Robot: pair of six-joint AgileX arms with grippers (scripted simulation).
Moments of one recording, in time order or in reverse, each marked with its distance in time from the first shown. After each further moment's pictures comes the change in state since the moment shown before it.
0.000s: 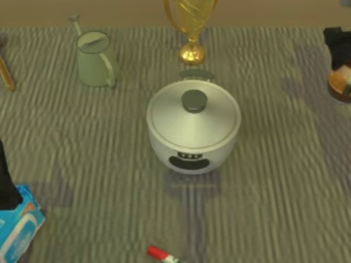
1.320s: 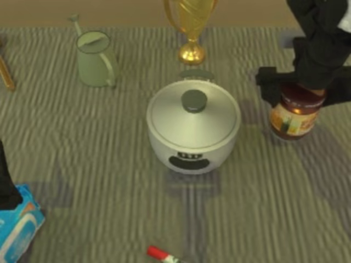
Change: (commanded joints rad) left arm 0.000 0.000 0.000 0.000 0.000 0.000; right arm 0.266 -0.105 -0.336 0.216 0.072 0.384
